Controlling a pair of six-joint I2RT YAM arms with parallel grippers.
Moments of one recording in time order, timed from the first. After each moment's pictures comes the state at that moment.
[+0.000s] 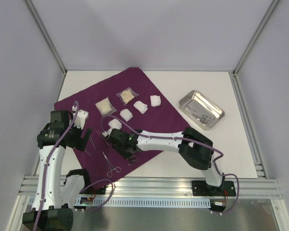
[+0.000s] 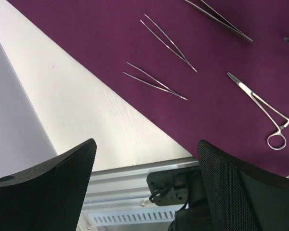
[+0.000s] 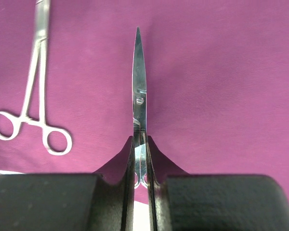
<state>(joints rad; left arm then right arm) 0.12 0.82 0.93 -1.16 0.05 0.45 1.23 2.05 1.51 -0.59 0.09 0.31</state>
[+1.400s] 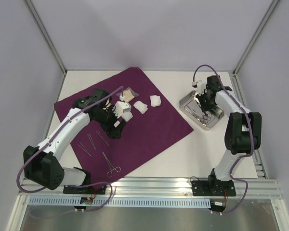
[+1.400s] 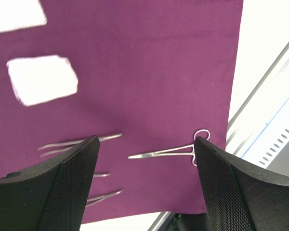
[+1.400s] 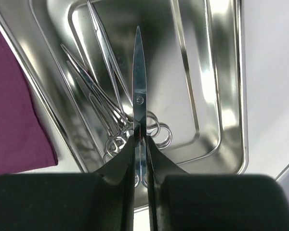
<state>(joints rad) -0.37 1.33 1.17 -1.05 0.44 0.51 0.02 1.80 1.36 -0.66 -0.09 -0.44</state>
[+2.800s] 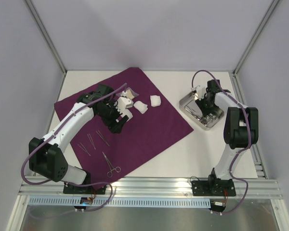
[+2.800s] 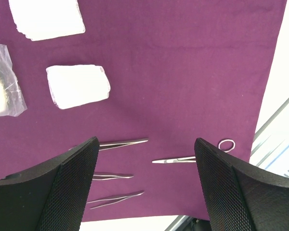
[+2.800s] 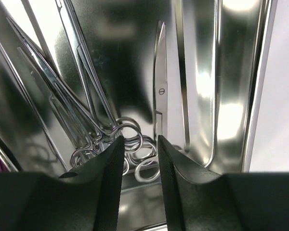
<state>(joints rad) -0.39 1.44 1.25 -1.01 0.34 0.51 -0.03 1.90 1.31 -0.59 -0.07 -0.59</state>
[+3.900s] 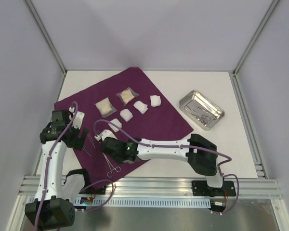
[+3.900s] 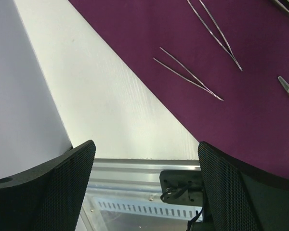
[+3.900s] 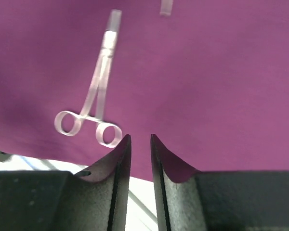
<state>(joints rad) 0.17 0.89 0.86 -1.08 -0.10 0.42 1.33 1.94 1.51 -0.58 0.27 0.40</state>
